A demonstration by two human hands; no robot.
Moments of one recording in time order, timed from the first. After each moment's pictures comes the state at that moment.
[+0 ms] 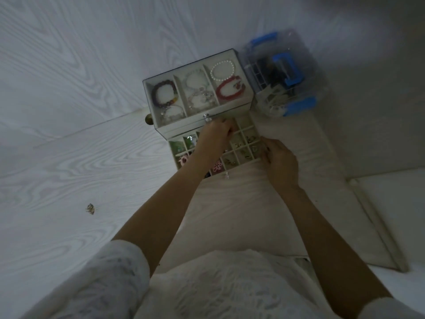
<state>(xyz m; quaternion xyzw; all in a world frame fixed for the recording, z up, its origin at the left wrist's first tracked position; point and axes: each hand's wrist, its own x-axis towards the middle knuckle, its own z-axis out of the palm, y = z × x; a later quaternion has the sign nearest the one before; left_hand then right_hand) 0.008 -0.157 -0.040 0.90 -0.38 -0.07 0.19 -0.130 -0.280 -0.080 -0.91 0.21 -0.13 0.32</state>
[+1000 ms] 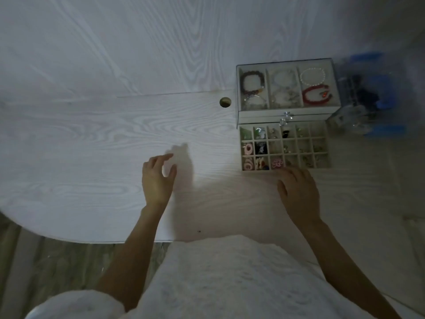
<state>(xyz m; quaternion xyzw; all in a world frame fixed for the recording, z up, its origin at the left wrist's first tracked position) -0.070 0.132 -0.051 0.96 0.05 0.06 0.28 -0.149 -0.186 -0.058 -0.99 0.04 -0.02 0.16</state>
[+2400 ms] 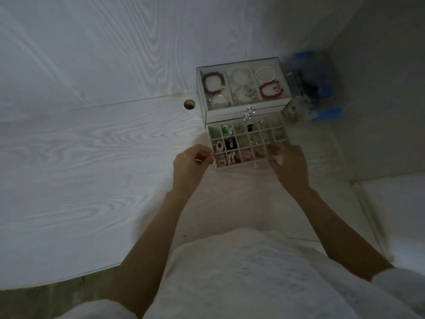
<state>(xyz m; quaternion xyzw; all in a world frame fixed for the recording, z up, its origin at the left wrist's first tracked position) -0.052 0.025 -0.020 0.87 -0.11 -0.09 0.47 -0.135 -0.213 -0.031 -0.96 0.18 -0.08 0.22</state>
